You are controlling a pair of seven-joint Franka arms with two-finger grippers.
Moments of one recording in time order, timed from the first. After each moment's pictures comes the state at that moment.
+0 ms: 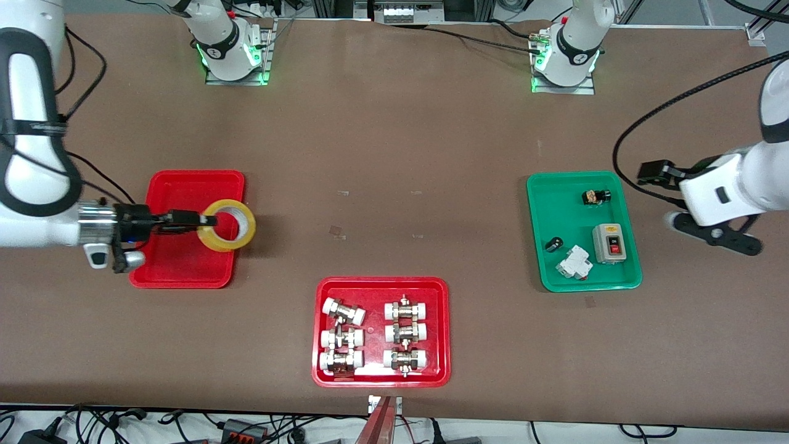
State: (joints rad) left arm 0.06 0.47 -0.18 -1.05 0.13 1.19 0.23; right arm -0.13 0.51 -0.04 -1.64 0.78 1.64 -0.46
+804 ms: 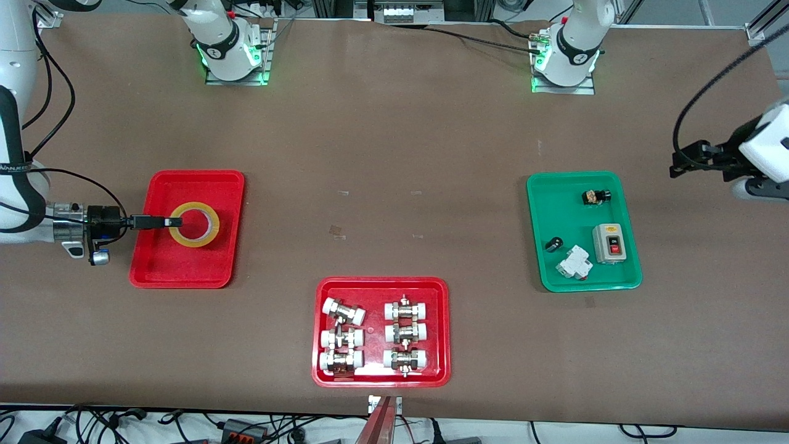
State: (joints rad) left arm 0.17 0.06 -0.14 -1.62 0.02 1.59 0.09; right arm -0.32 0.68 -0.03 -1.63 0.76 1.61 -0.54
